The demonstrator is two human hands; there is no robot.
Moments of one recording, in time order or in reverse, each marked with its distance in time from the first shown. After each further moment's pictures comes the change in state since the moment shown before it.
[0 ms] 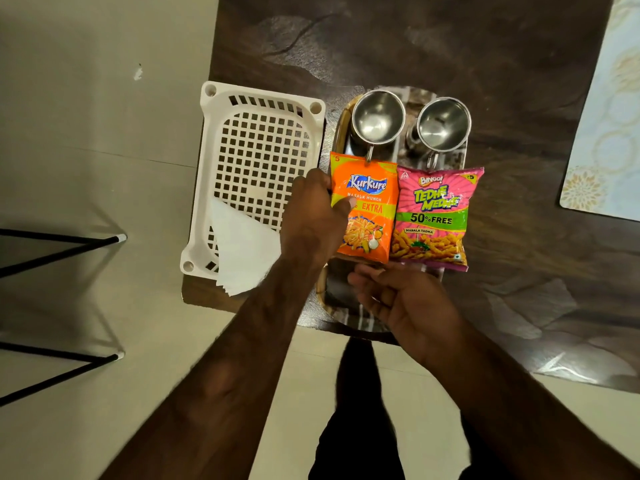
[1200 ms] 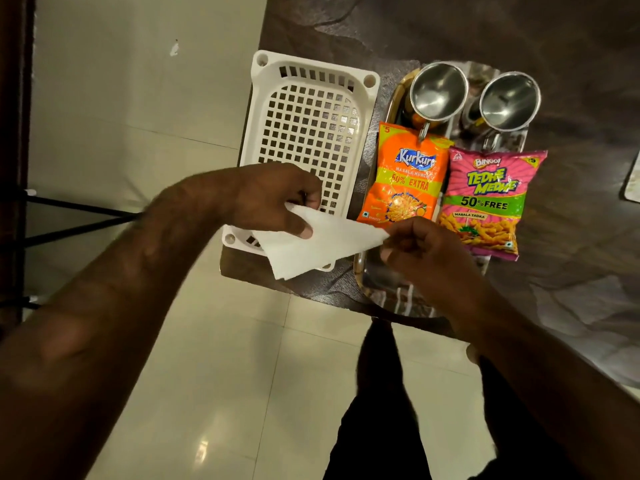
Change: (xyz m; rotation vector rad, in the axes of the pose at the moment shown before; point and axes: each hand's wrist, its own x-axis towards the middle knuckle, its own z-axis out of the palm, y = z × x) left_hand 0.018 -0.041 -0.139 0.487 -0.791 0.288; right_hand -0.013 -0.006 0.030 -0.887 -0.069 -0.455
